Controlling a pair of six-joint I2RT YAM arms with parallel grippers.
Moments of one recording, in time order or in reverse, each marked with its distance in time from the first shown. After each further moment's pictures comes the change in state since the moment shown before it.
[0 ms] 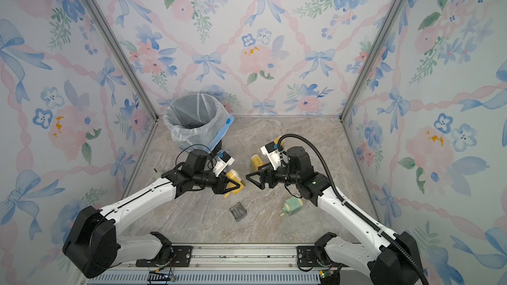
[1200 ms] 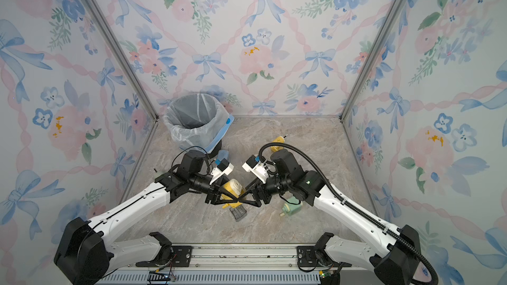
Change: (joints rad) left arm -0.017 -0.096 -0.010 -0.018 0.419 0.173; right arm 0.211 0.046 0.153 -0.320 -0.056 -0.129
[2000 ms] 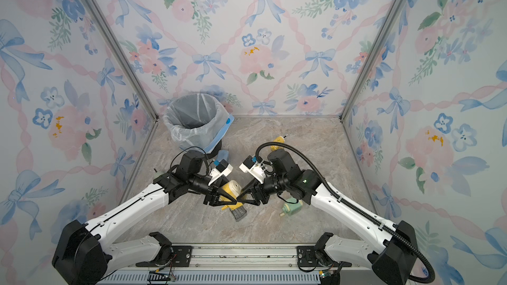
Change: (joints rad) left arm -0.006 -0.021 0.000 -0.004 0.042 0.000; right arm 0.011 0.025 0.010 0.016 -0.034 -0.018
